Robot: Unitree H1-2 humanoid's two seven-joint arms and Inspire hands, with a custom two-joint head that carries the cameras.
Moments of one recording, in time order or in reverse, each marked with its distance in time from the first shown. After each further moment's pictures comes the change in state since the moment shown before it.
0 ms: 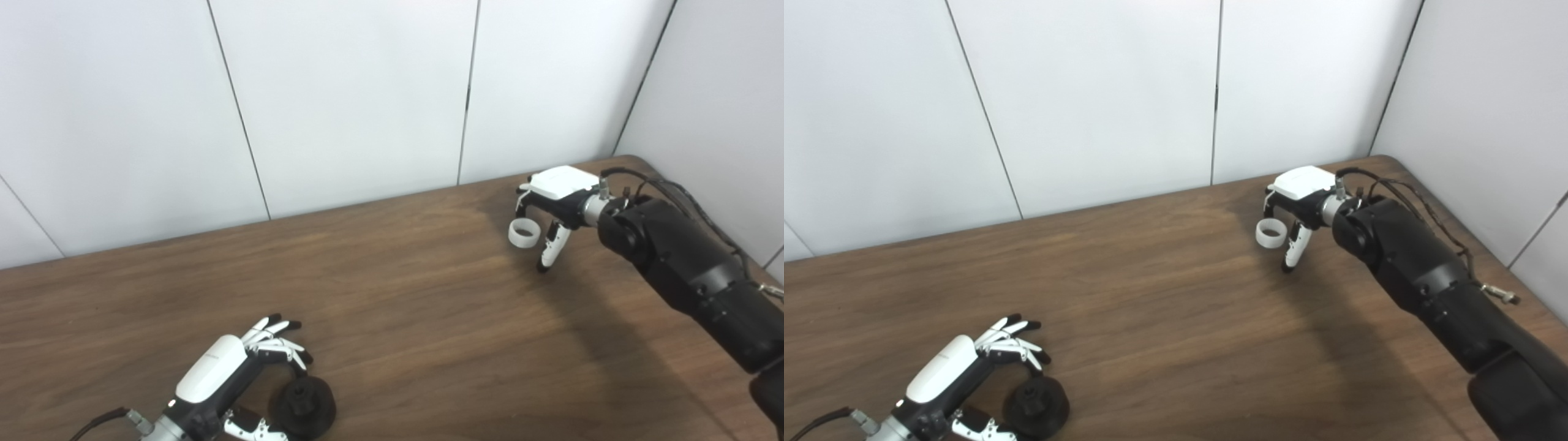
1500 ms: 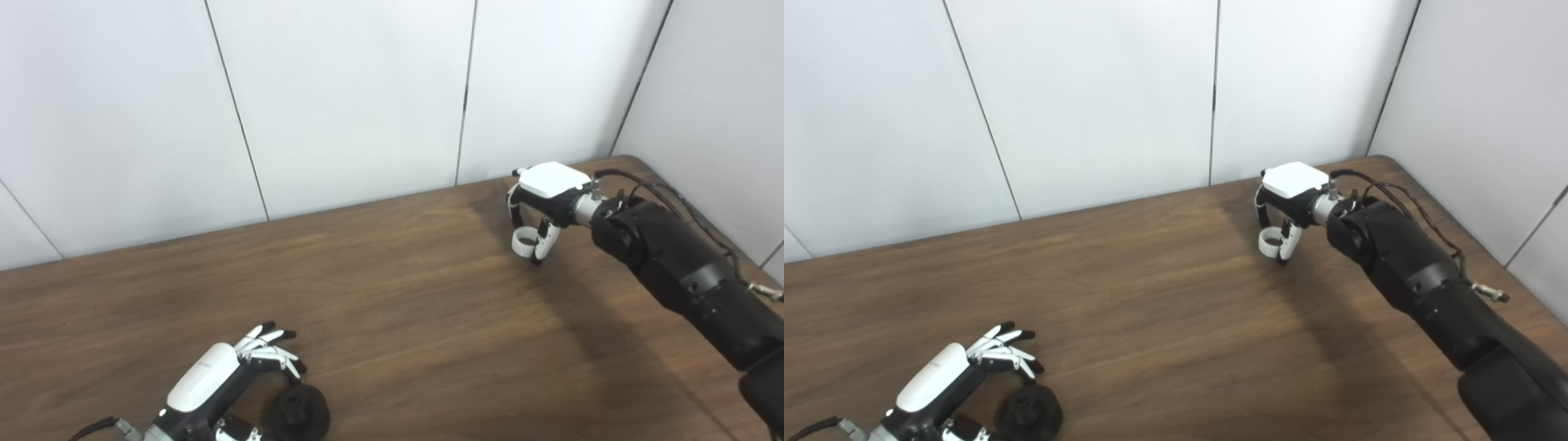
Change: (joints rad) left arm 0.038 0.004 0.053 -0.034 -0.008 0.001 -0.052; right arm -0.017 0.021 0.009 0.043 0.021 -0.067 -0.091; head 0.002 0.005
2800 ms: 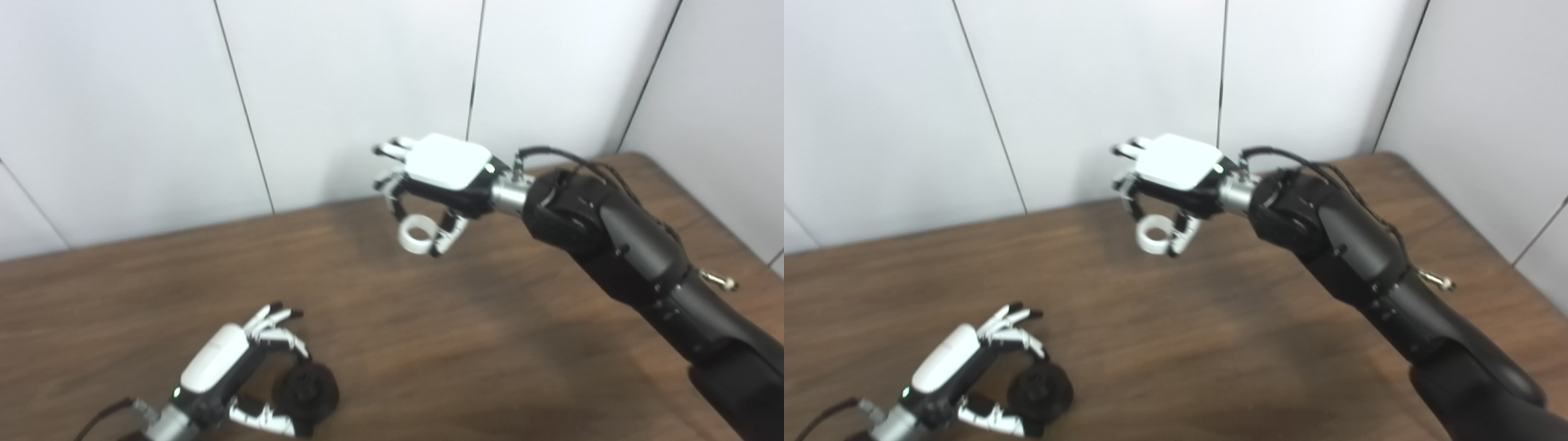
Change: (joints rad) left arm -0.055 -0.051 -0.026 0.095 0.062 -0.019 0.057; right arm -0.054 0.153 0.019 -0.531 0.146 -0.171 0.176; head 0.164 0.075
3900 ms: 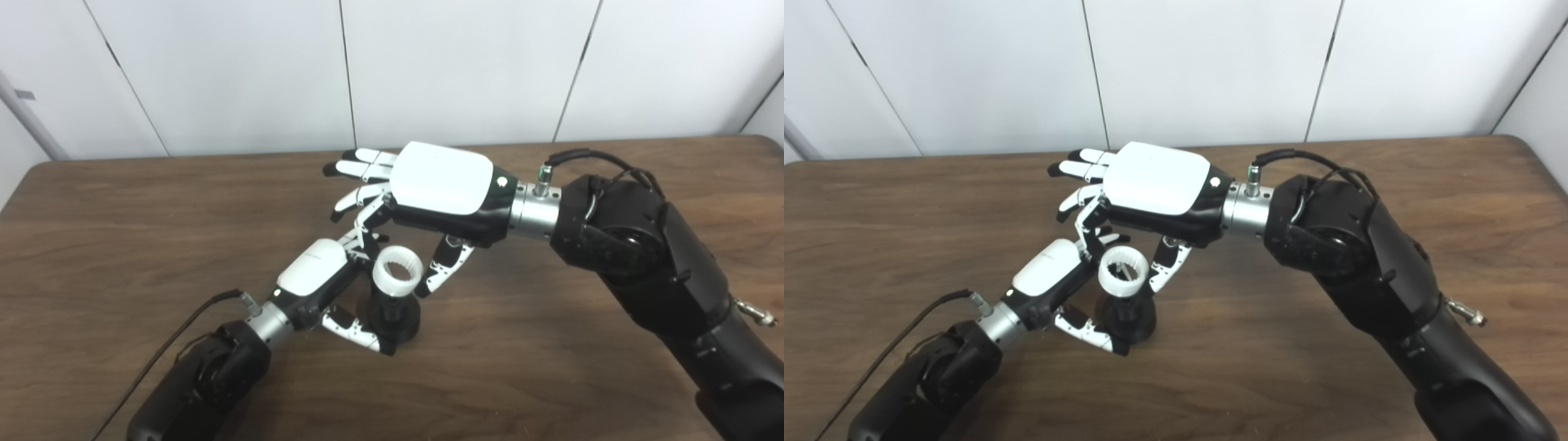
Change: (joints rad) left arm 0.023 -0.116 0.076 -0.132 0.145 0.143 -0.123; right arm 0.033 0.162 0.051 -0.196 0.193 -0.068 0.177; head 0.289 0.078
